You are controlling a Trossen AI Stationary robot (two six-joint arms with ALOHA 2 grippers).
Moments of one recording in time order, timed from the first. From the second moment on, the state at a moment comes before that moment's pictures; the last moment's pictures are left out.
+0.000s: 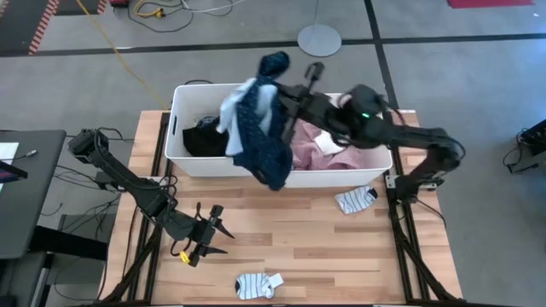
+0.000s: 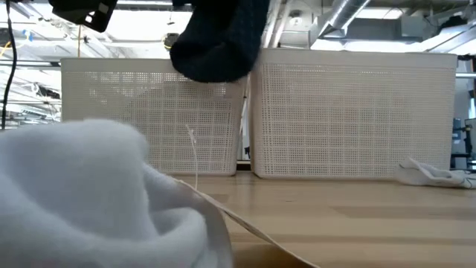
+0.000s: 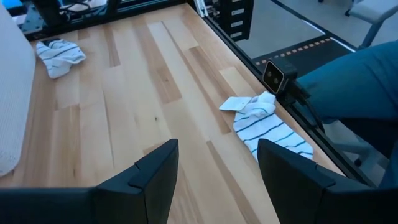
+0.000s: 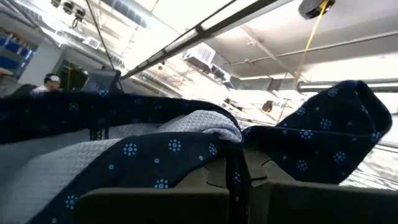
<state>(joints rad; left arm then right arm) -0.66 1.15 0.66 0.02 -0.30 -0.07 -0.04 1.54 1.70 0.35 0.21 -0.58</state>
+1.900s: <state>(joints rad) -0.57 1.15 0.66 -0.06 -0.30 -0.03 -0.34 1.71 1.60 -1.08 0.07 0.03</state>
